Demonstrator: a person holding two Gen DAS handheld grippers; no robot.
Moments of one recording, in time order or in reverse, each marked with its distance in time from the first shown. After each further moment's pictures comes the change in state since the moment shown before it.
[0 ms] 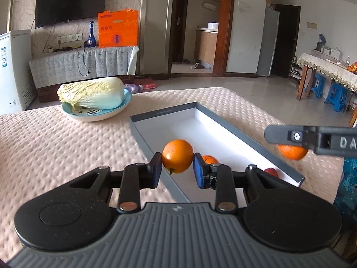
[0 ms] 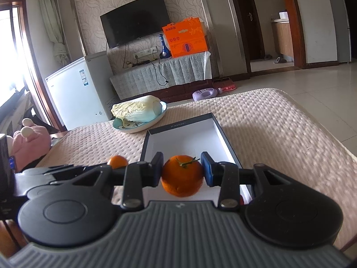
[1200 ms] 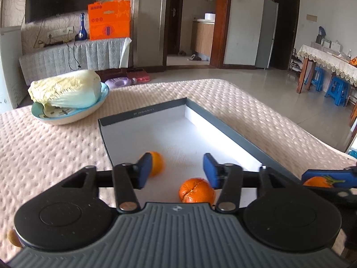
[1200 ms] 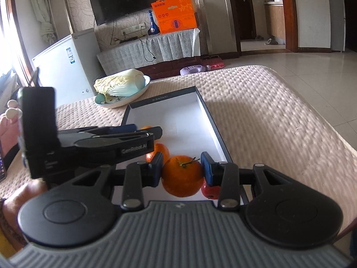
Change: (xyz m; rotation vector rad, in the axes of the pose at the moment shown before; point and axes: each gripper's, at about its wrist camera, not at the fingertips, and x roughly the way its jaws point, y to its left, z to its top) left arm 0.092 -0.020 0.014 0.015 0.038 -0.013; right arm 0.018 -0.014 -0.009 -0.006 0.133 -0.072
